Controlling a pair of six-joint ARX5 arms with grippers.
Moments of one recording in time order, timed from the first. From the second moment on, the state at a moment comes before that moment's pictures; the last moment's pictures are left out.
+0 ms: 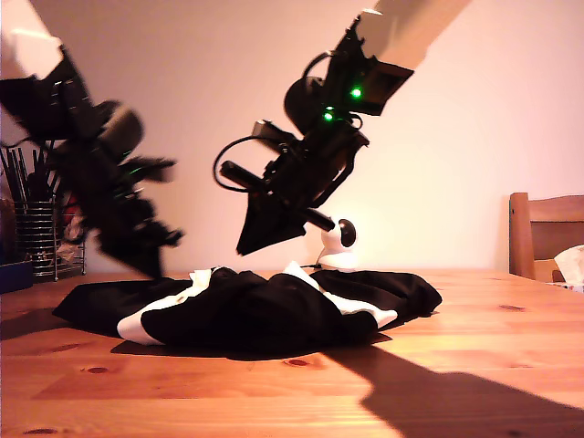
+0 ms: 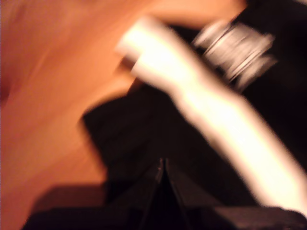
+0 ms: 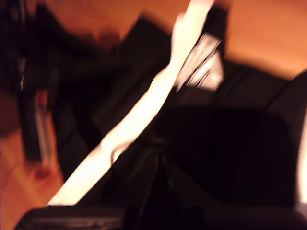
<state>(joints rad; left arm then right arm) -0.19 2.06 1.40 -0.22 0.12 0.33 0.53 2.28 1.87 -0.48 -0.41 0.07</state>
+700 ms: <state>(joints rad) -0.22 2.12 1.44 -0.34 0.09 0.29 0.44 2.26 1.87 -0.65 -0.05 -0.06</state>
